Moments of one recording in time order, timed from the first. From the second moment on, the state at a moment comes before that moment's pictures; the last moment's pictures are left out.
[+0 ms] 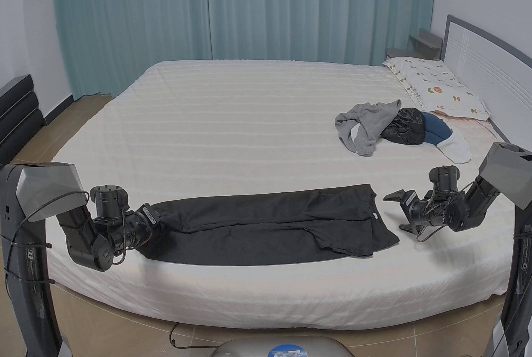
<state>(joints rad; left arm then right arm) -0.02 2.35 -0.70 -1.15 -0.13 -0.69 -0.01 2.37 -1.00 -0.68 0.29 0.92</state>
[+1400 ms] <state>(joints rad) -0.44 2.30 -1.26 -0.45 0.08 -0.69 0.00 2.36 -0.99 -0.68 0.29 0.92</state>
